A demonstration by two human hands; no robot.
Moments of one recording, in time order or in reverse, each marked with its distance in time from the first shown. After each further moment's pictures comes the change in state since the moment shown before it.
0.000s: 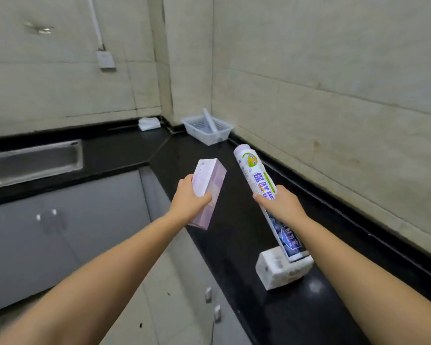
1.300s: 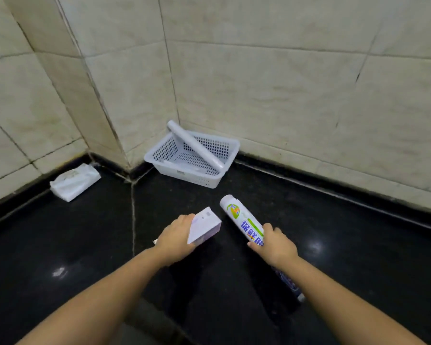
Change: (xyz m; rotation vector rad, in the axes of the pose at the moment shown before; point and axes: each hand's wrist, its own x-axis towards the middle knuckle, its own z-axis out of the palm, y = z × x) left_hand 0.584 -0.237 0.001 0.577 -0.680 0.424; right_hand 0.418 -0.124 0.301 -0.309 -0.052 0.487
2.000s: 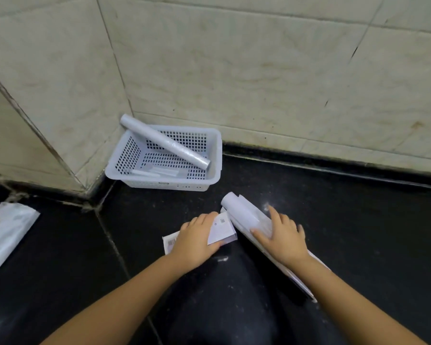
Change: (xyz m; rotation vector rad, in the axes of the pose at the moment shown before) left_hand 0.088 -0.037 0.000 -0.082 -0.094 0.472; right_hand 0.014 -0.076 0.012 0.019 0.182 0.354
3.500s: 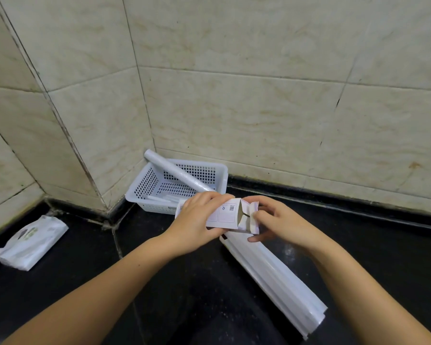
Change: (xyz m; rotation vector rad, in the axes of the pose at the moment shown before) left_hand 0.003 0.067 -0.108 -0.041 0.235 0.261; right_hand -0.007 -0.027 -0.126 0.974 -0.401 -0.495
